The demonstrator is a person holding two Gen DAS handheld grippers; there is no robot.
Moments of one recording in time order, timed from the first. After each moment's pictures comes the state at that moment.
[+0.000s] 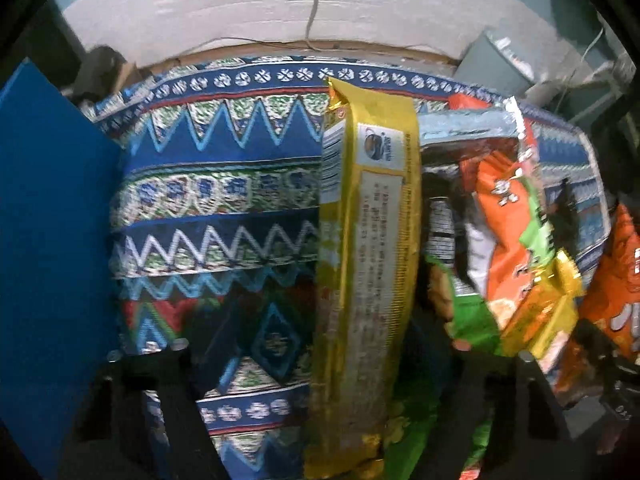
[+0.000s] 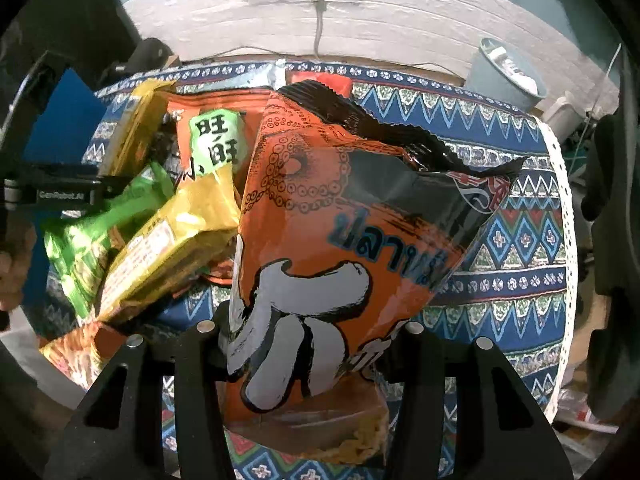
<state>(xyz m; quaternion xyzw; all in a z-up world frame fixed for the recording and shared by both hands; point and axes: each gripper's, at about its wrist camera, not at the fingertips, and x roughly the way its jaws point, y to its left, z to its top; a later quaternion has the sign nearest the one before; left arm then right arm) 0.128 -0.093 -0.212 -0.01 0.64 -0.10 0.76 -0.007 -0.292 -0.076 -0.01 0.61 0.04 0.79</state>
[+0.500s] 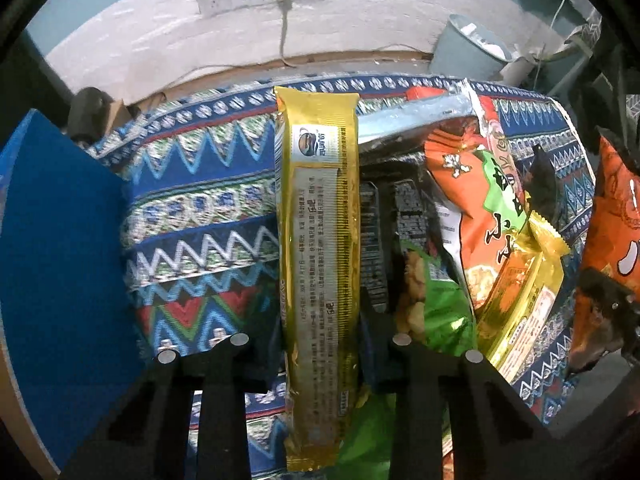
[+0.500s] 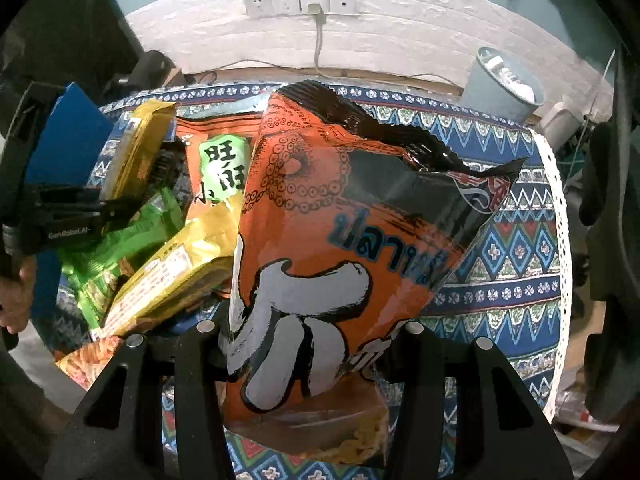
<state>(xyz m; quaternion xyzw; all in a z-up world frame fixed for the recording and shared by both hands) 0.106 -0.108 -0.183 0.06 0.61 -0.13 0.78 -0.003 -0.290 -0.061 -0.01 0.60 0.05 0.80</state>
